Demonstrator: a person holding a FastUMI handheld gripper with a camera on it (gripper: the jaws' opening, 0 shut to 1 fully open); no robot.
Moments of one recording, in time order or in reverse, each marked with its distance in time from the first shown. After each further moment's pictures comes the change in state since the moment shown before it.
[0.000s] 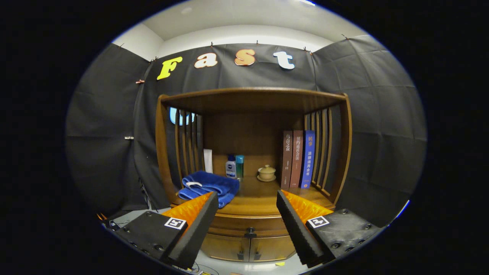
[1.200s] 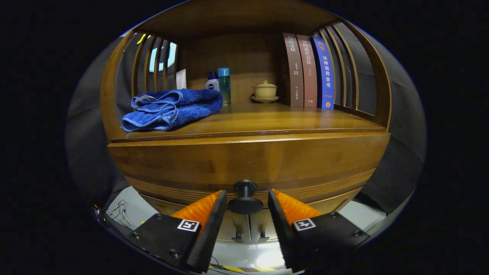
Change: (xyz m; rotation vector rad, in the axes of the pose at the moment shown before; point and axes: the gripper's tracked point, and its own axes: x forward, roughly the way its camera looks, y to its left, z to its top) arm 0.124 -0.020 -0.240 0.051 0.344 -0.063
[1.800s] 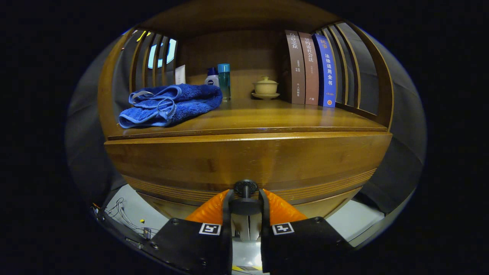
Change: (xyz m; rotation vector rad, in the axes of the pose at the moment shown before) arm -0.003 0.000 -0.005 -0.011 0.034 -0.011
